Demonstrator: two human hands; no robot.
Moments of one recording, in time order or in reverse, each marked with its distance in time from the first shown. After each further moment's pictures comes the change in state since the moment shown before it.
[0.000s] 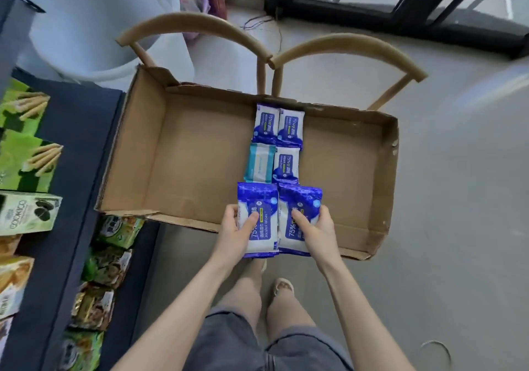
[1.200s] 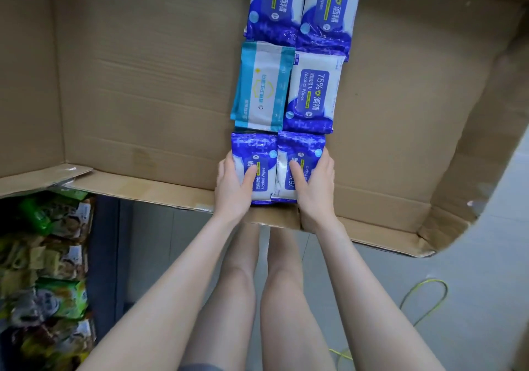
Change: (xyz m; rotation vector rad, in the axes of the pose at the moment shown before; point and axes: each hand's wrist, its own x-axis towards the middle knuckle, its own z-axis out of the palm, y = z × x) left_hand 0.223 -0.177 0.017 0.533 0.119 -0.044; right_hand 0.209 0.179 0.038 -0.658 0.116 -0.017
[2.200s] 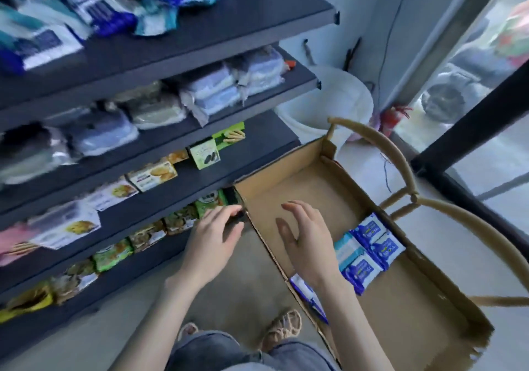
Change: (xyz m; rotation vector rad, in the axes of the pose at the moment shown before) left_hand -0.380 0.043 -0.274 -0.052 0.767 0.249; right_hand -0.339 -0.275 -0.116 -0.459 -0.281 -1.331
